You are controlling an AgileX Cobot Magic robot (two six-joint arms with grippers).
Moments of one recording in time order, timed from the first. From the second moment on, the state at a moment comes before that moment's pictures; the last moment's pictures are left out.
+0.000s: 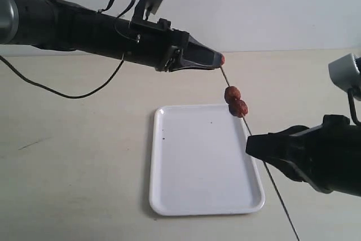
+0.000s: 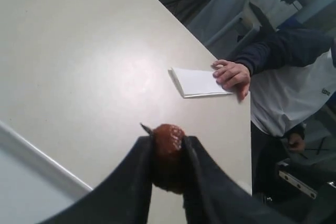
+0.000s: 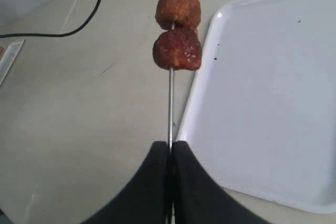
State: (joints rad) left arm -0.45 2.04 -1.44 -1.51 1.04 1.26; right arm 0.38 1.00 -0.35 1.74 0.29 -1.12
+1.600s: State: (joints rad) left arm -0.45 2.04 -1.44 -1.52 1.21 1.28; right arm 0.39 1.13 -0.46 1.74 0.12 -1.24
